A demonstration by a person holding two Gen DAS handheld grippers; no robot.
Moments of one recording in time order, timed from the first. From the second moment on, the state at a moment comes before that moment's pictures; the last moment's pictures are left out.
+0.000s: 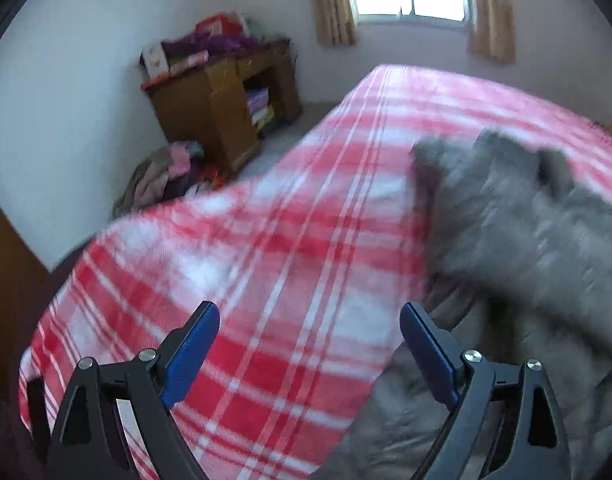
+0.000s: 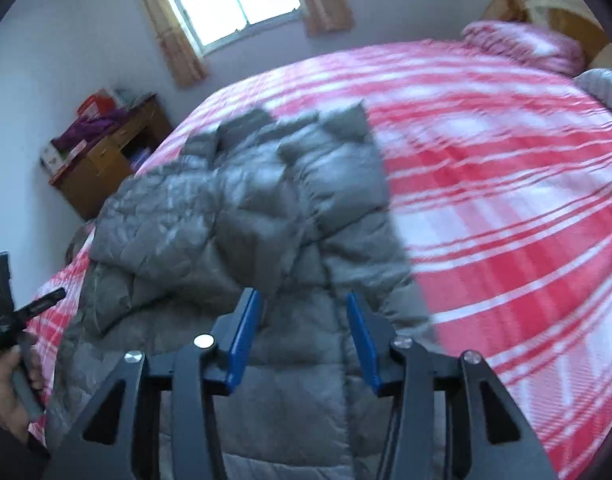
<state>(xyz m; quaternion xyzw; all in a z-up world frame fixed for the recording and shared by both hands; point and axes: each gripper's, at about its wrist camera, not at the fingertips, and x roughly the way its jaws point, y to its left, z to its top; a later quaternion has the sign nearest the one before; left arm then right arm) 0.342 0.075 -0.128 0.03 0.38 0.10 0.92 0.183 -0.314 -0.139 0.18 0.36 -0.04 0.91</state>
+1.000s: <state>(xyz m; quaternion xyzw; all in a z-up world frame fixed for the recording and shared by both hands) 0.466 0.010 -0.218 0.05 0.43 0.06 0.90 0.307 -0.253 -0.194 0.13 0.38 0.02 0.92</state>
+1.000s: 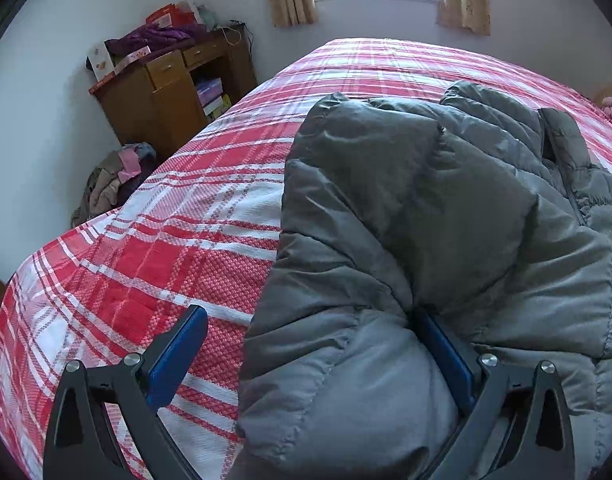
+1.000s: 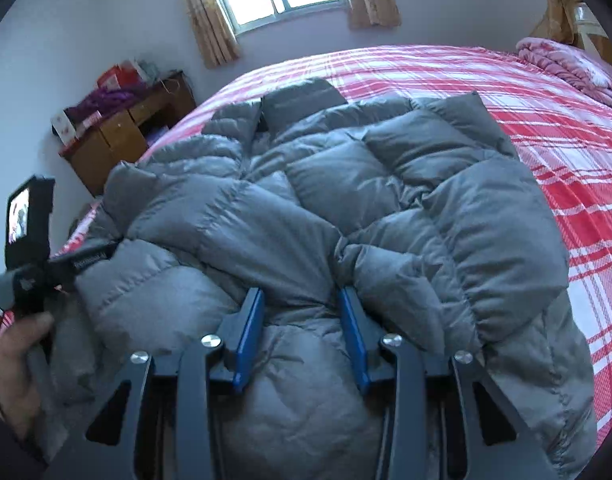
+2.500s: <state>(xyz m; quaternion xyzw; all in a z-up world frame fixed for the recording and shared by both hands) 0.524 -0.002 -0.224 -0.03 0.45 0.10 0.89 0.375 -0.219 -0.197 0.14 0.39 -0.09 0.91</state>
